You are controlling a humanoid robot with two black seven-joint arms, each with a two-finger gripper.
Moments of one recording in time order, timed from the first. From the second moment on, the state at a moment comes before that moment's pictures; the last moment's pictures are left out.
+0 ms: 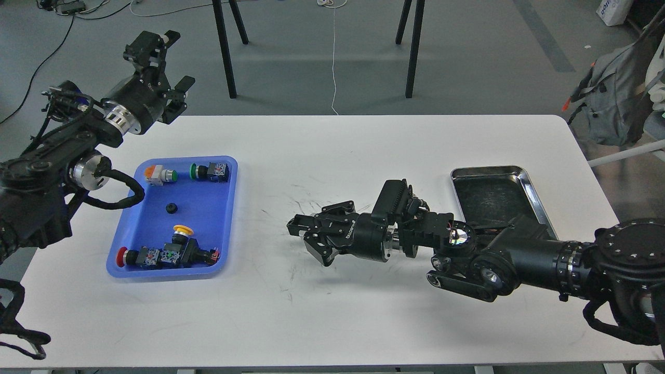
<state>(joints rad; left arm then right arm) -0.97 0.40 -0.36 -0.49 0.27 -0.36 -0.49 0.99 -0.03 -0.31 0.81 -1.51 -0.45 0.47</state>
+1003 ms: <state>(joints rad) -0.96 0.42 -0.36 -0.49 0.27 -0.36 -0.49 0.97 0.00 -0.38 0.80 -1.52 -0.44 0.49</state>
